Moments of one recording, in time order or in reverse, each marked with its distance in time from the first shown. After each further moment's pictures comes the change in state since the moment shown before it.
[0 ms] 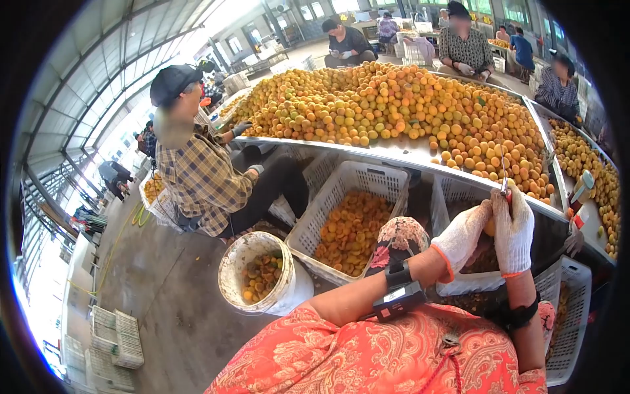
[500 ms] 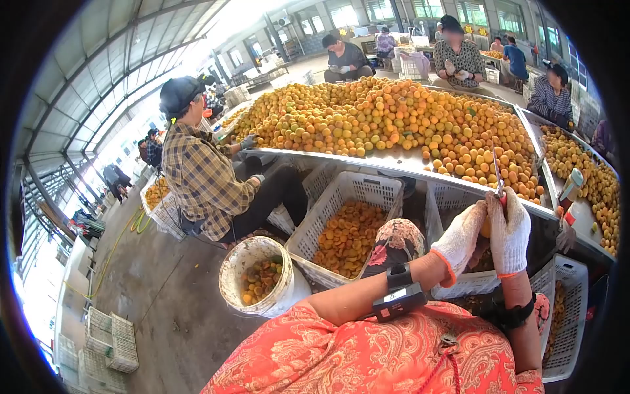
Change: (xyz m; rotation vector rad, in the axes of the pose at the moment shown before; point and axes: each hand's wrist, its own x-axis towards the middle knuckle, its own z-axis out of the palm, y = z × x) left_hand -0.020 -0.005 0.035 -0.054 0.049 0.002; right_hand -0.020 -0.021 -0.030 -0.042 0.046 -0.048
